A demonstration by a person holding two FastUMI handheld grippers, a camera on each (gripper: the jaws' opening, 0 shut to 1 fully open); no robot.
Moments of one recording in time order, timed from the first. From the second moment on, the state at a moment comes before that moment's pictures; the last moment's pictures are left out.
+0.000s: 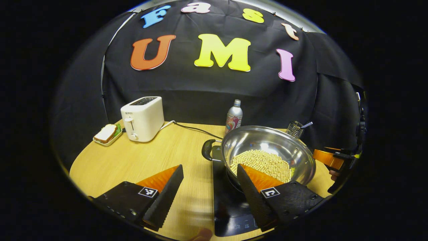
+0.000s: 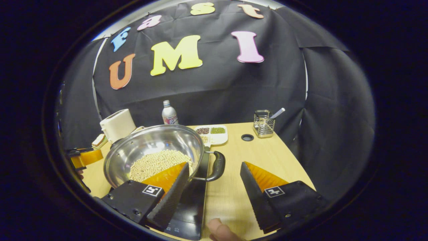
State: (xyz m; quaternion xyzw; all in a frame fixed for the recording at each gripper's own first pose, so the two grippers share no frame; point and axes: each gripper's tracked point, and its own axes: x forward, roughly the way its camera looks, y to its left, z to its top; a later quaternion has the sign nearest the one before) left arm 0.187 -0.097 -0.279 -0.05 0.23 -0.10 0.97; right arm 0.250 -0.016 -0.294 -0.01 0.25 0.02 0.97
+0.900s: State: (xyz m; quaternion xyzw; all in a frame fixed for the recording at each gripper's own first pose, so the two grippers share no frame) left arm 0.038 -0.049 -0.182 -0.06 0.11 -0.03 0.99; right arm 0.076 -0.013 -0.182 0.00 0.12 0.00 0.99
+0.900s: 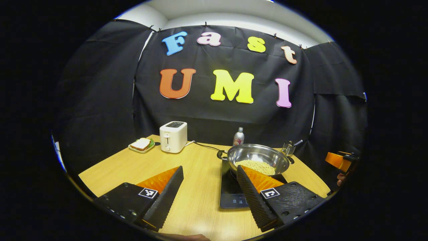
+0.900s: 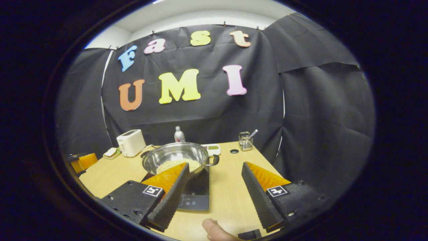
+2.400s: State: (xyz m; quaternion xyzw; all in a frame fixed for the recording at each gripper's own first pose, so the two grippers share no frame) left arm -0.078 -0.031 -0.057 -0.02 0.00 -0.04 1.00; right arm -0.077 -0.015 -0.026 -0.03 -0.07 -0.04 1.00
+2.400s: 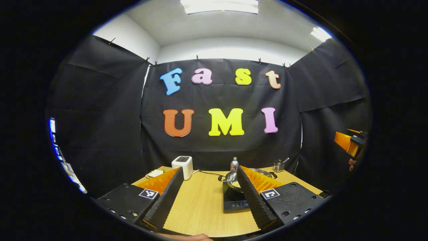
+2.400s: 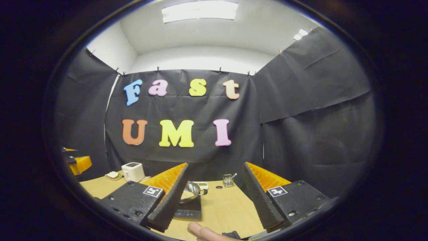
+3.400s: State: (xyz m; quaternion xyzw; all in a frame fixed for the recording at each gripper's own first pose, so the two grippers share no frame) left arm -0.077 -0.032 -0.062 -0.01 -0.01 -0.03 1.00; right arm -0.069 -0.024 -0.050 -0.07 -0.05 -0.04 1.00
